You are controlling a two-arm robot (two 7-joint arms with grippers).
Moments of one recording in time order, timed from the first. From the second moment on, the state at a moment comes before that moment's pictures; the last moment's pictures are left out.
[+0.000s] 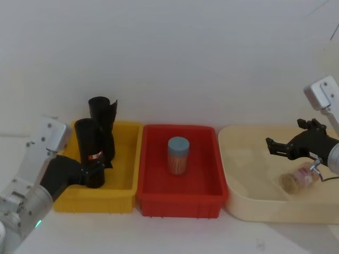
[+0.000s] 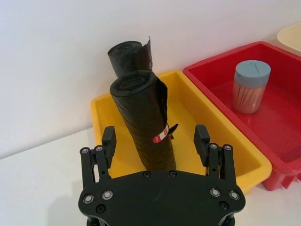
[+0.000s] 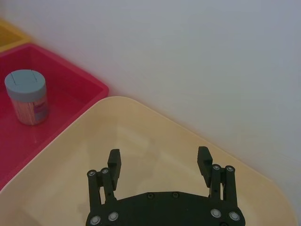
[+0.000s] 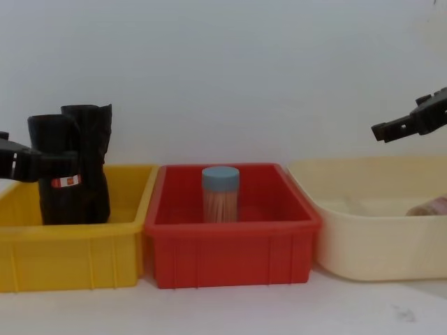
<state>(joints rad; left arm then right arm) -0.07 0.48 0.23 -1.90 -0.28 0.37 0.06 0.54 0.47 -0.37 -1.55 0.11 0.55 0.37</state>
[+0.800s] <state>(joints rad) -0.24 0.41 0.22 -1.70 -0.34 0.38 -0.03 0.54 0.47 -0.37 -1.55 0.11 0.55 0.37</state>
